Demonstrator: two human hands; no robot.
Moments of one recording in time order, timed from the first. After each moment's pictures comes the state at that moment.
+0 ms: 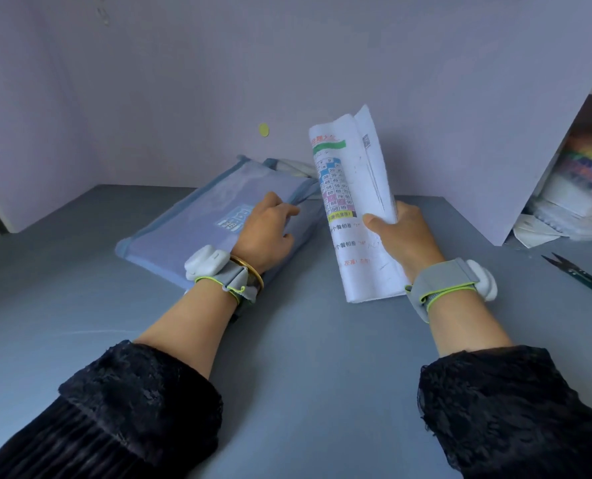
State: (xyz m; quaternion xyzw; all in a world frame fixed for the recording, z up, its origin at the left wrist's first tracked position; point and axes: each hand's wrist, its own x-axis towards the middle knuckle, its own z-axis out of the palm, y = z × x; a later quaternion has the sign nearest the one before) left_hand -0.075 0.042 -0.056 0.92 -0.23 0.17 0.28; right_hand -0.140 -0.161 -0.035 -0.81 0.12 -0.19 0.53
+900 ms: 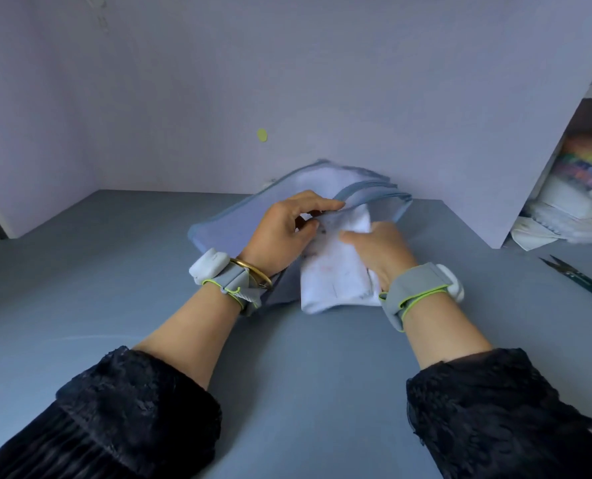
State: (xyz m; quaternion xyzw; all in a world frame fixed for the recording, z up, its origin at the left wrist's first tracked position) left_hand -0.101 0.023 -0.039 0.77 -0.39 0.18 0.47; right_hand -0.131 -0.134 -0.048 -0.83 0.17 -0.13 0.52
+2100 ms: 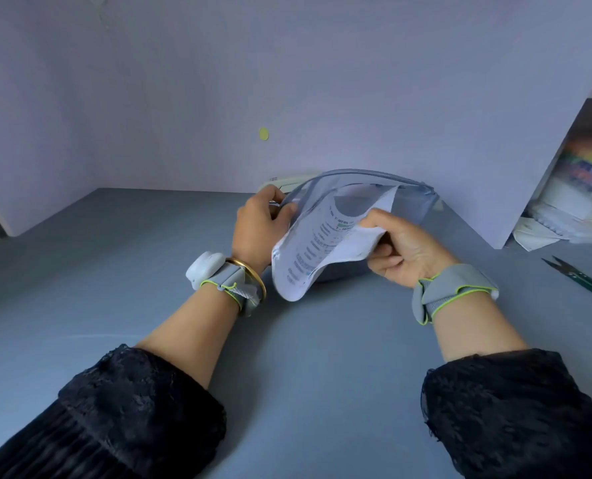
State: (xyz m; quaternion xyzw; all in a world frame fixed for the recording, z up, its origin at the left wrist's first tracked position) left_hand -0.086 0.037 -0.046 0.81 -0.14 0.20 0.52; right_hand -0.153 -0.155 -0.024 -0.59 0.12 0.05 0.80
